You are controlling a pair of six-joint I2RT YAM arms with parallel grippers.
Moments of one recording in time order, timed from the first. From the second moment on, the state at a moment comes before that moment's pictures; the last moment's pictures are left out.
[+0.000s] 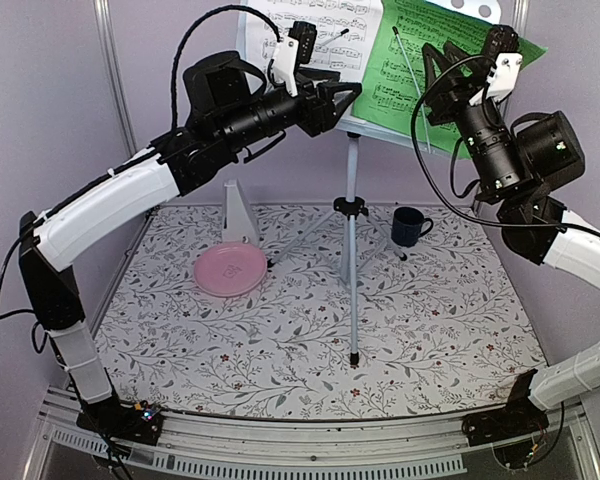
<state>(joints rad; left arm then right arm) -0.89 1.80 1.97 0.08 0.13 0.08 0.88 1.25 1.29 0.72 0.33 -0.38</state>
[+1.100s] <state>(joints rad) -0.90 1.85 1.98 0.09 0.18 0.03 0.76 1.24 1.35 0.72 0.37 -0.41</state>
